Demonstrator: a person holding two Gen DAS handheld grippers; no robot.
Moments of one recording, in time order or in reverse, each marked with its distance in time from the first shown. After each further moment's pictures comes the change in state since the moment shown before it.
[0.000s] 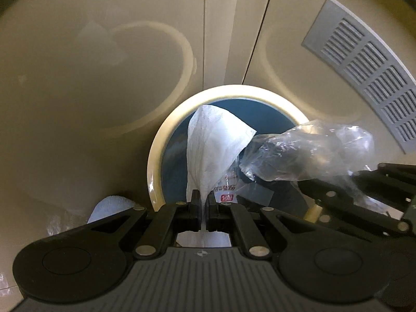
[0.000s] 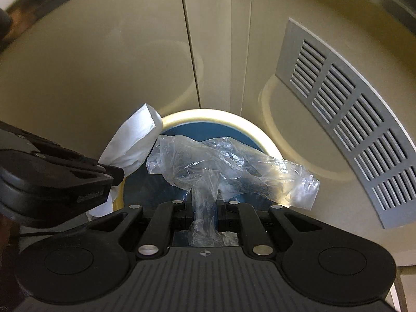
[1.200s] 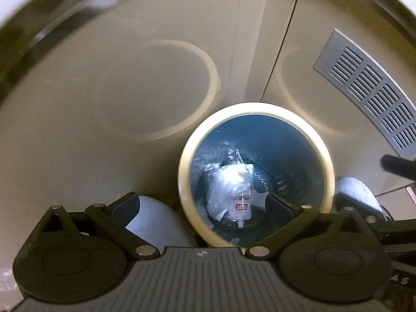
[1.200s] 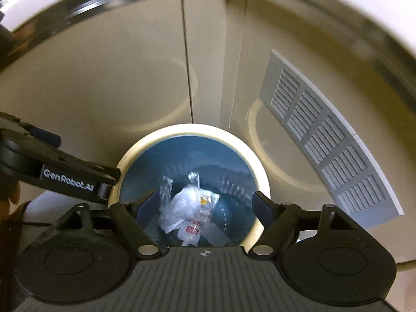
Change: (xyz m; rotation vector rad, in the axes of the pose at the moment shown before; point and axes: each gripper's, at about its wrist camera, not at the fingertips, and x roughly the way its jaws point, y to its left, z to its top) left arm -0.074 0.020 -0.025 -0.047 -0.111 0.055; right arm -0.090 0.011 -0.023 -0.080 -0.115 -0.054
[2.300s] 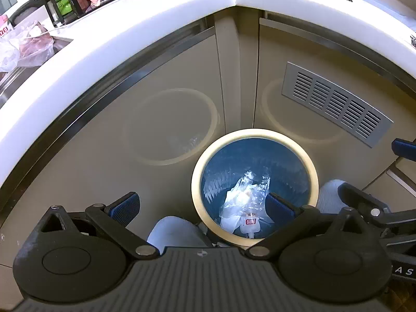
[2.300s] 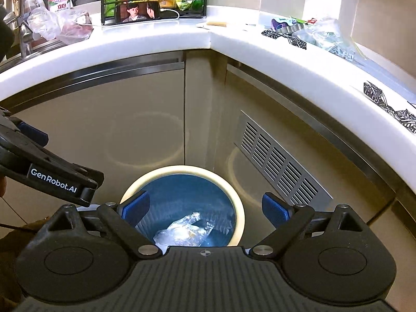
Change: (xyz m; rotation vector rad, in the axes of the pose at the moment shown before) left arm -0.086 -0.019 -0.045 0.090 -0.212 0.085; right arm -0.098 0.011 -0.053 0.011 -0.266 -0.059
